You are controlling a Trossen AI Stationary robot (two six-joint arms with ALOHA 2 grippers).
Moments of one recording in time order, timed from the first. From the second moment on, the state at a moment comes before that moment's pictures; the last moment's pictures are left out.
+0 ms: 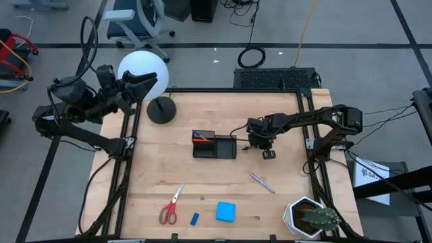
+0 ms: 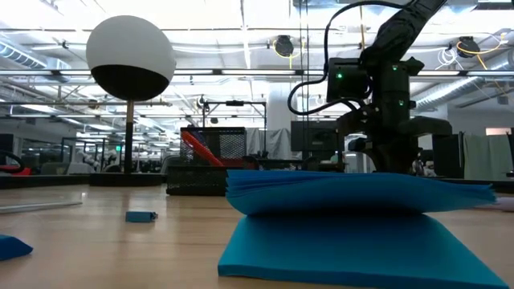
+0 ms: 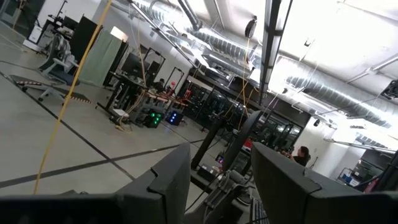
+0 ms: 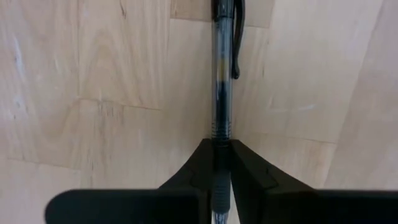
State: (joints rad) left arm -0.11 0.94 1.40 -0.15 -0.50 -0.39; right arm -0.23 1.61 0.80 -0.68 -0.13 -0.35
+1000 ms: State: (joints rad) left arm -0.11 0.94 1.40 -0.15 -0.50 -0.39; right arm -0.27 1.48 0.94 -0.97 -0.13 -0.35
